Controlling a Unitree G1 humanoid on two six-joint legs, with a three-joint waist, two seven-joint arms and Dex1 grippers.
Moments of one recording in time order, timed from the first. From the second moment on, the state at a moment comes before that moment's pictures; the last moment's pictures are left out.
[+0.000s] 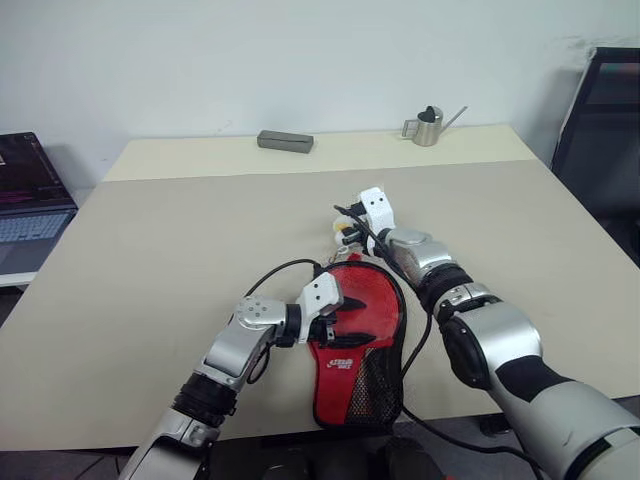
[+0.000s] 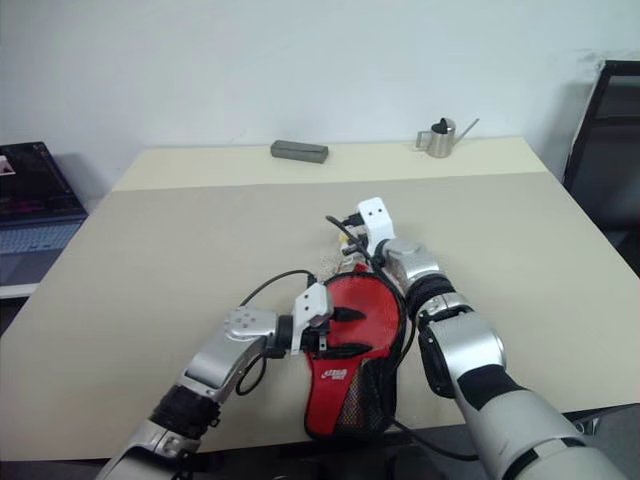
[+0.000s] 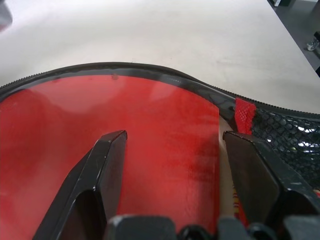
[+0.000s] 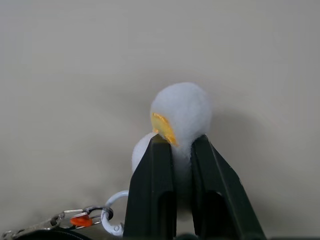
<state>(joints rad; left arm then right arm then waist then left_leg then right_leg) -0.41 0.38 -0.31 0.13 -0.15 0.25 -1.08 -1.21 -0.06 -0.01 1.24 0.03 0.17 0.44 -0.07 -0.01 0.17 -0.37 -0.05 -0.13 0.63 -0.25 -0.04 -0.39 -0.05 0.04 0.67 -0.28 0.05</state>
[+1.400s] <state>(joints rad) -0.47 0.36 -0.32 0.27 -0.16 0.18 -1.11 -0.34 -0.85 0.03 -0.28 0.30 0.96 0.94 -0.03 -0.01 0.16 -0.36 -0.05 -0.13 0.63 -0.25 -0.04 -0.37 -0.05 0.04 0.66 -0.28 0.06</state>
